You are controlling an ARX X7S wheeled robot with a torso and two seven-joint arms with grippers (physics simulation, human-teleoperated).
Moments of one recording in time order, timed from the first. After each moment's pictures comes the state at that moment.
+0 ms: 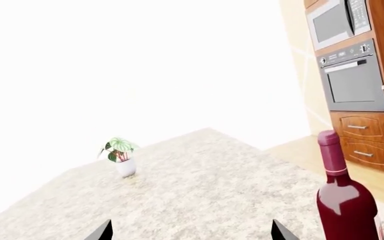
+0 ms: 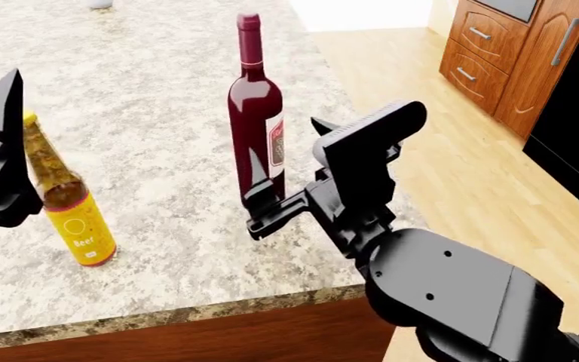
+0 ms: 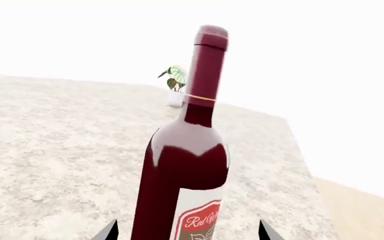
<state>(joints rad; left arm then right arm) -1.10 -1.22 -0.07 0.87 -2.08 -1.02 -1.12 0.91 0.47 -0.77 -0.43 0.83 0.58 0.46</state>
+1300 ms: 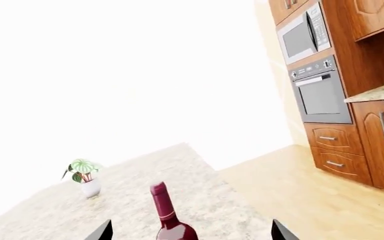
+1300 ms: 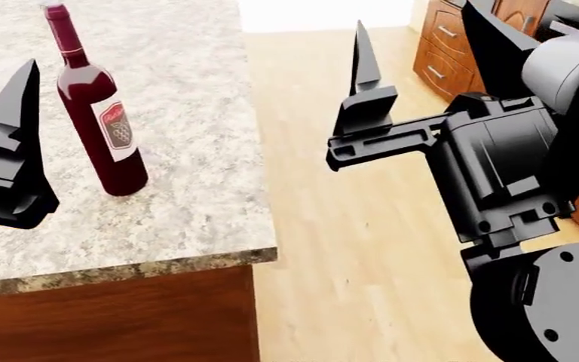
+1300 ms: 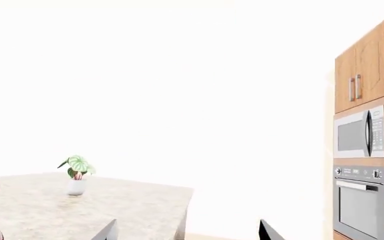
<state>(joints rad) -1.26 -1.19 0.07 0.88 -2.12 -1.01 -1.17 1.03 0.65 -0.47 -0.83 1.13 0.68 0.89</state>
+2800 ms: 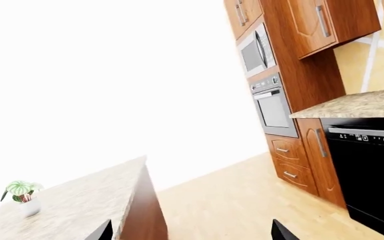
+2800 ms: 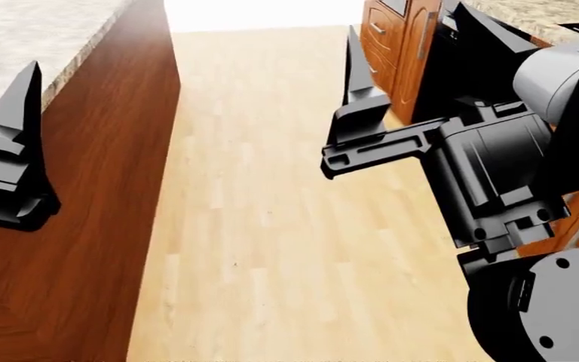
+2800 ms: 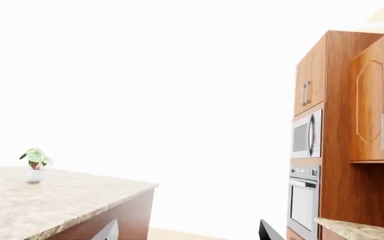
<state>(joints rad) -1.27 -1.19 0.07 0.89 -2.11 -1.01 -1.17 1.02 0.66 -0.50 -0.84 1.10 0.66 0.87</state>
